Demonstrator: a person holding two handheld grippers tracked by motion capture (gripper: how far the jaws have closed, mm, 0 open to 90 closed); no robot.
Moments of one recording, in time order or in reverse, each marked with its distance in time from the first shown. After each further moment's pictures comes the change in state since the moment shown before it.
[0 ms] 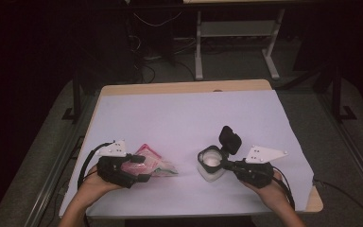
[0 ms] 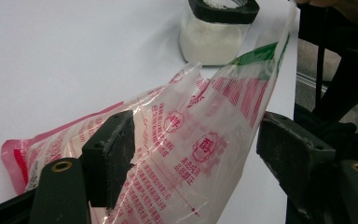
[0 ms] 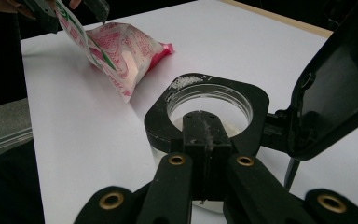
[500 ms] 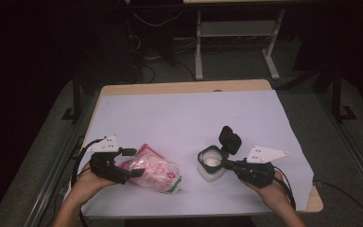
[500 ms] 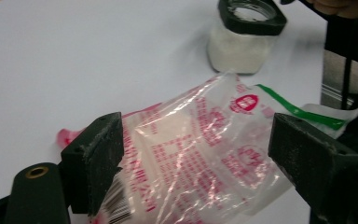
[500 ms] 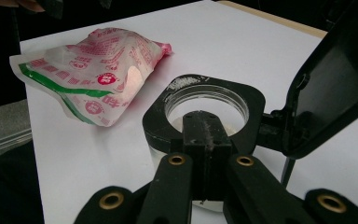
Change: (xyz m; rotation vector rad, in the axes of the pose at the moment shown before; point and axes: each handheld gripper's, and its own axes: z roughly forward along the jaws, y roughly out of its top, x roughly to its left) left arm 0.011 -0.001 -0.017 -0.031 0.096 -0.028; right arm -0.001 0.000 -0.002 -0.005 -0.004 -0.002
